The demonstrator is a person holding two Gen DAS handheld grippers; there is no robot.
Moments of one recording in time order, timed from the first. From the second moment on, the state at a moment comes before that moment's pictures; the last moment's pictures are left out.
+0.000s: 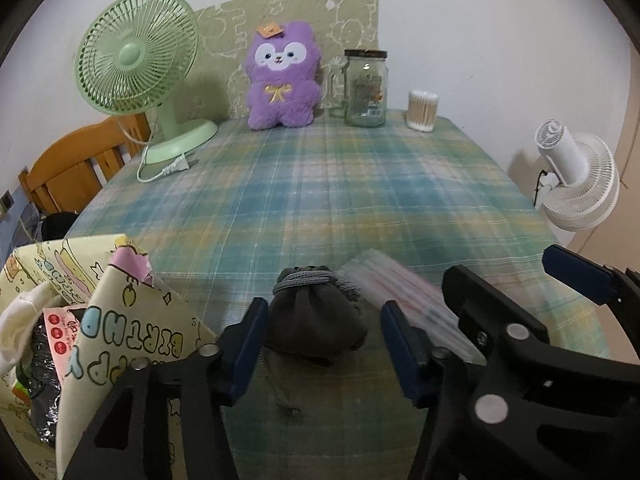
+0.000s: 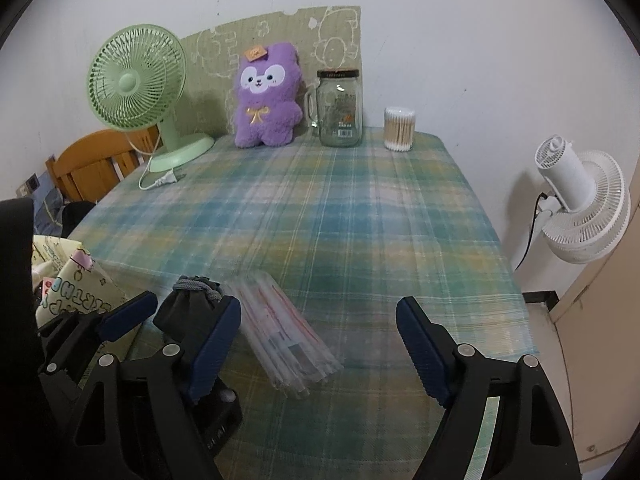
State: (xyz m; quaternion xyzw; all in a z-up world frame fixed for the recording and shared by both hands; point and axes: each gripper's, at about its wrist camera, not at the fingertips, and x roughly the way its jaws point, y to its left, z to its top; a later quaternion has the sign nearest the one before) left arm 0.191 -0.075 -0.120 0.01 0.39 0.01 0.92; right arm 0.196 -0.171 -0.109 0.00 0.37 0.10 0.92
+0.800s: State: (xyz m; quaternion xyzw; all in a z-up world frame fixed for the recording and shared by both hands) left arm 0.176 -0.074 -0.130 0.05 0.40 0.01 0.92; right arm 0.211 -0.155 -0.135 -0.03 0.40 0.11 0.91
